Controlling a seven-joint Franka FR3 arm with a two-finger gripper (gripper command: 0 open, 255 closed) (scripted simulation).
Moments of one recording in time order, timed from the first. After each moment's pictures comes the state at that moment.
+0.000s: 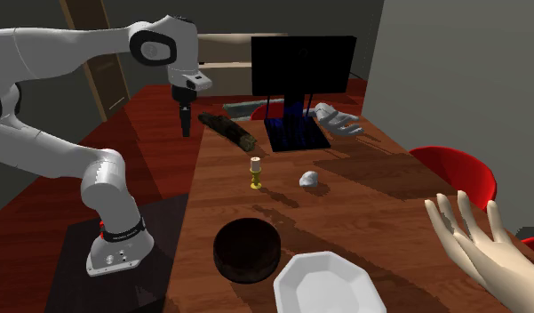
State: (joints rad) arm -0.02 -0.81 0.01 -2.36 0.12 1.44 0.17
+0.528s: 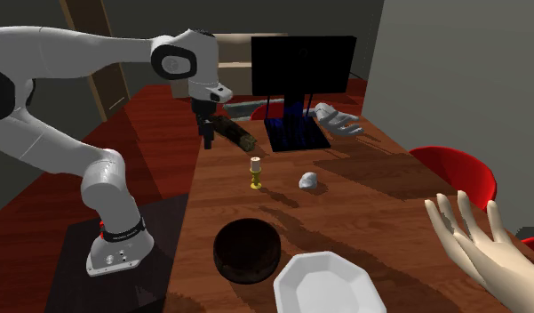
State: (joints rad) arm -0.01 -0.68 -0.10 -2.36 0.02 1.59 -0.05
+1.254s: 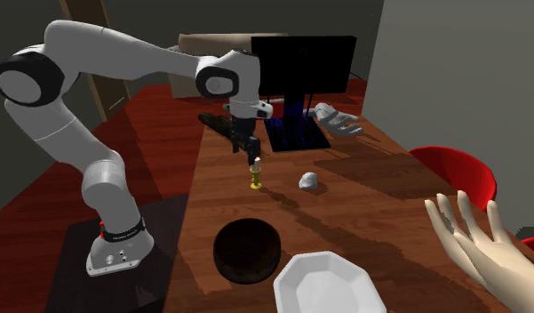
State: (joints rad) arm 0.02 -0.34 -0.26 -2.21 -0.05 1.82 -0.44
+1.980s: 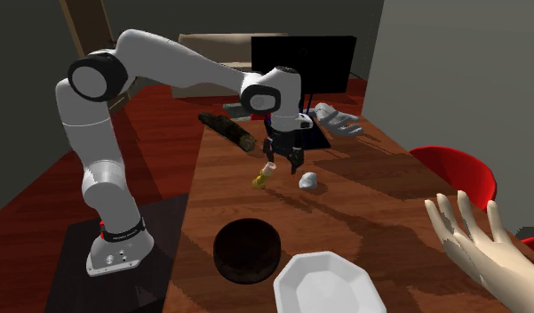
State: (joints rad) arm 0.04 0.06 -0.34 -1.92 0.05 1.97 -0.81
